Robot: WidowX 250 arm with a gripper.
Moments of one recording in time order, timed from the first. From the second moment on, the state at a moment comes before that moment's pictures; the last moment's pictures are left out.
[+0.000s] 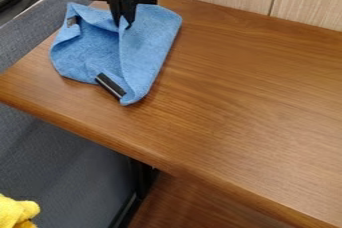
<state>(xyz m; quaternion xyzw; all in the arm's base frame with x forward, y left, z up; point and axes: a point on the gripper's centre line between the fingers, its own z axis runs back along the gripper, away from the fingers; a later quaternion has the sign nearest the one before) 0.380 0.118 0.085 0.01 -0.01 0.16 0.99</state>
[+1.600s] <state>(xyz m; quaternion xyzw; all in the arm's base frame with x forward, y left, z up) 0.379 -0.067 0.092 0.02 -0.02 0.00 1.00</state>
